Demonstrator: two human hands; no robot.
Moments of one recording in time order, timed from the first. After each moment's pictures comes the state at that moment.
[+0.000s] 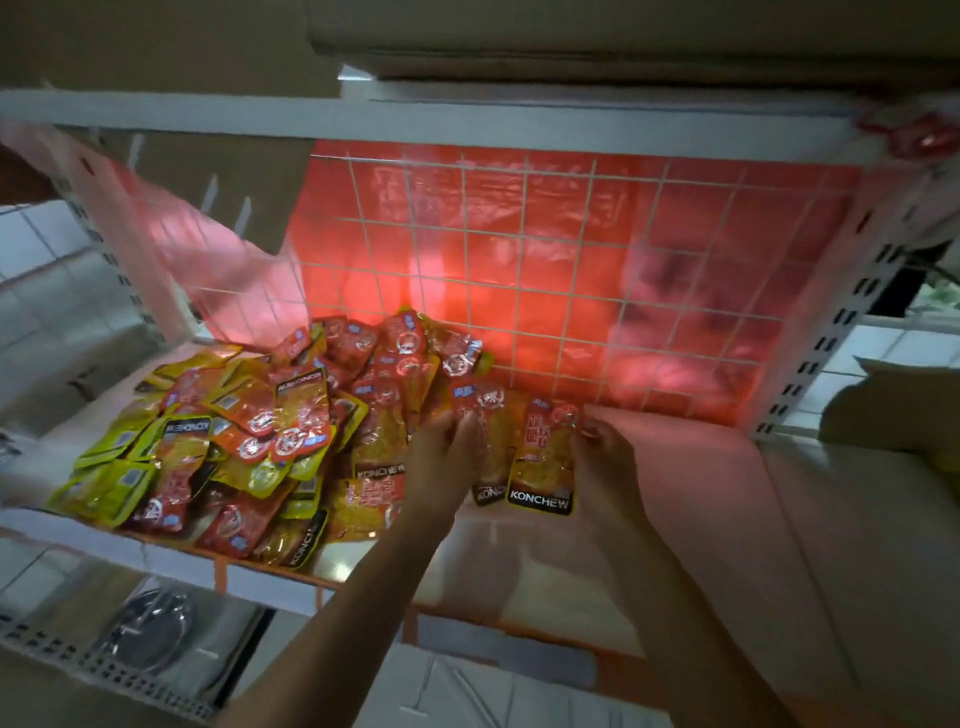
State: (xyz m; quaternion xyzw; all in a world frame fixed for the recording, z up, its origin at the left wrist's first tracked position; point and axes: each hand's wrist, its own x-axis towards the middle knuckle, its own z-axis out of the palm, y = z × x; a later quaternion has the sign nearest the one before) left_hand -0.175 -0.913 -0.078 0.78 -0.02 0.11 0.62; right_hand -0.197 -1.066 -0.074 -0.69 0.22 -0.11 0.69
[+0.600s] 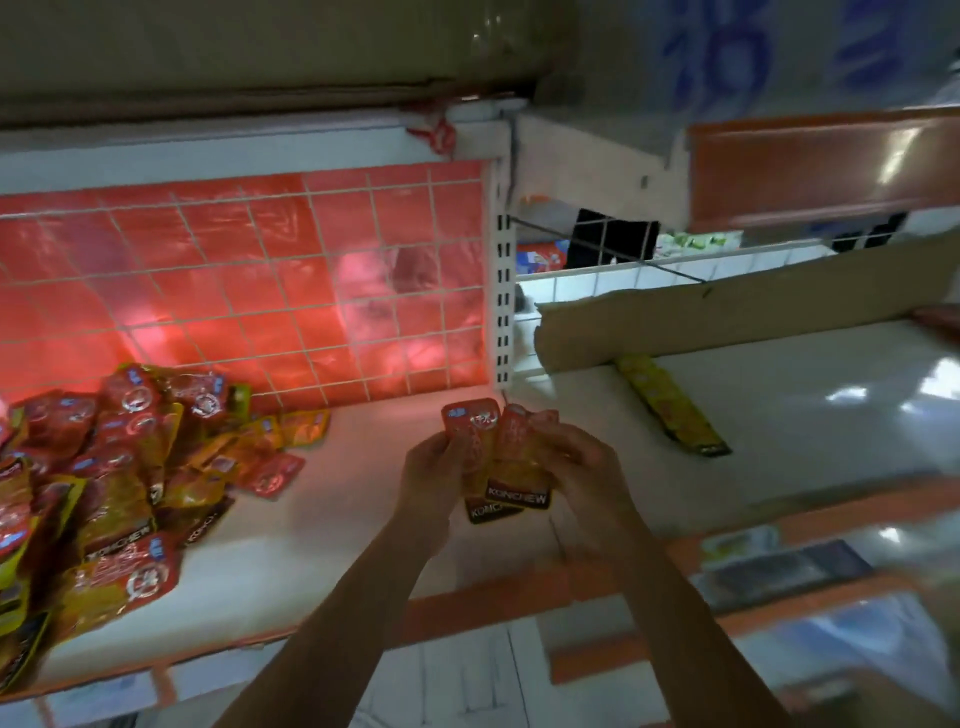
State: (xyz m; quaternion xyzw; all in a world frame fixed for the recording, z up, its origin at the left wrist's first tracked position) left_hand -0.274 -1.124 -0.059 0.66 -0.03 -0.19 0.72; right_hand -0.354 -1.255 -0.063 -0.67 0.20 -0.22 0.68
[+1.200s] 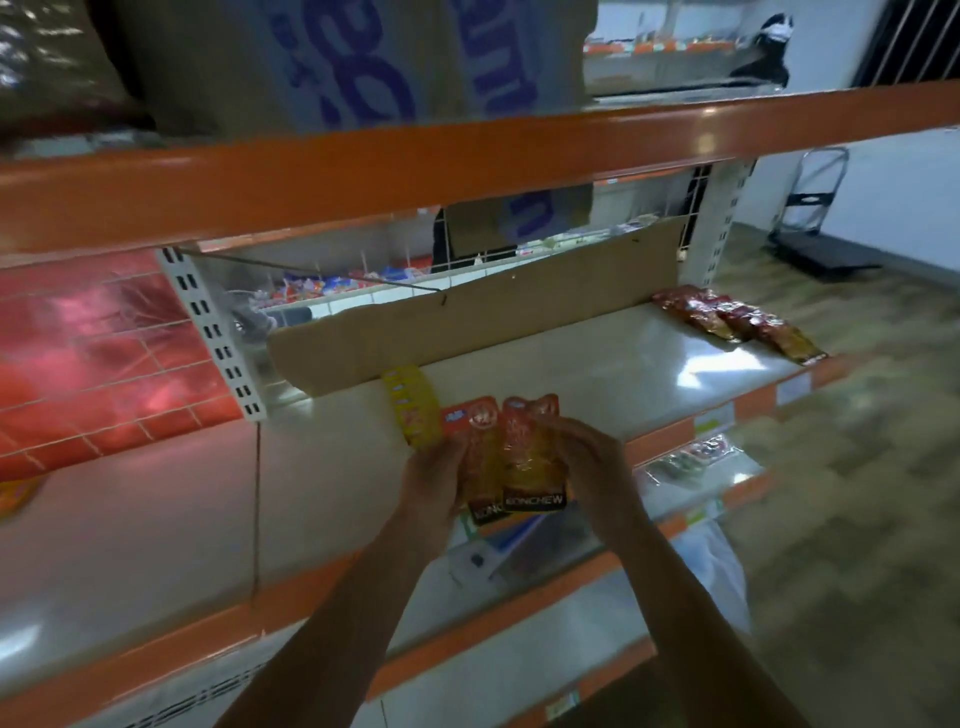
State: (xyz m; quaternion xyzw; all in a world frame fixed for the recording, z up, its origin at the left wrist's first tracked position) left_hand -0.452 -1.382 -0.043 0.61 -0.04 -0.32 0.73; right_hand -0.557 -1.502 -0.056 -0.68 0.25 -0.30 0.62
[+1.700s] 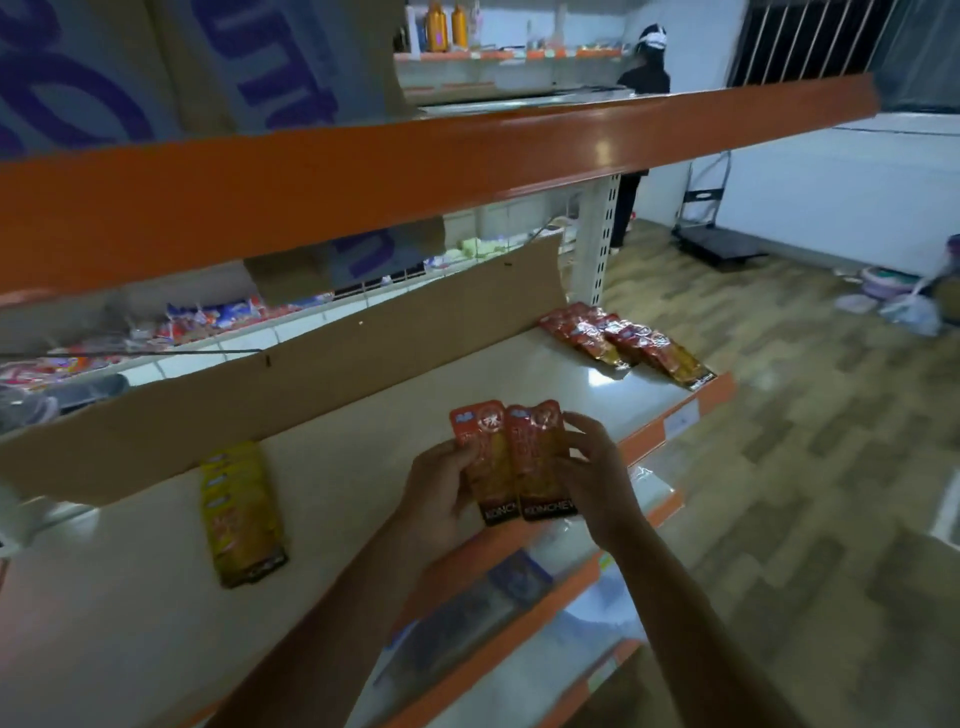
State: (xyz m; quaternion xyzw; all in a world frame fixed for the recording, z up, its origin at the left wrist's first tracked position) left_hand -0.477 -1.589 -0.044 0.60 -0.10 -0.42 0.67; right_hand -0.598 -1.691 -0.071 -0.63 0.35 -0.34 0.61
